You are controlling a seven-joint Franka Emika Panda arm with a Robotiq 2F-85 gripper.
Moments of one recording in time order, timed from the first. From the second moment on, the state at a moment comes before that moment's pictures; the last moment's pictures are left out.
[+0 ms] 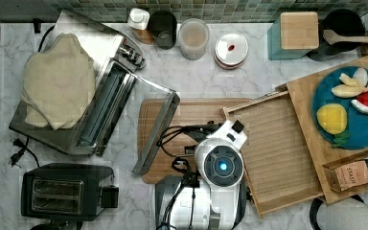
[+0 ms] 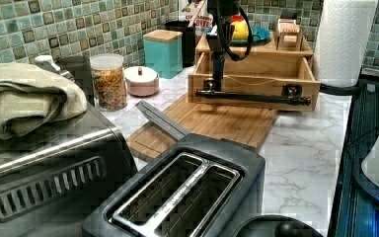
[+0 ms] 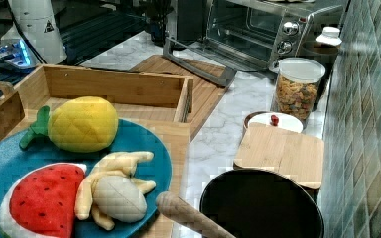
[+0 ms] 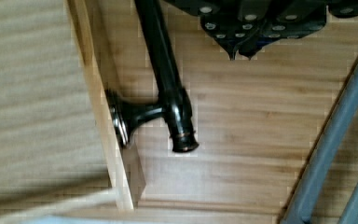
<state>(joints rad) 0.01 -0.23 -0.06 -2.56 0.02 0.80 -0.92</state>
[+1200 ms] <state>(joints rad) 0.00 -0.21 -0.05 -2.84 -0.10 1.02 -1.05</state>
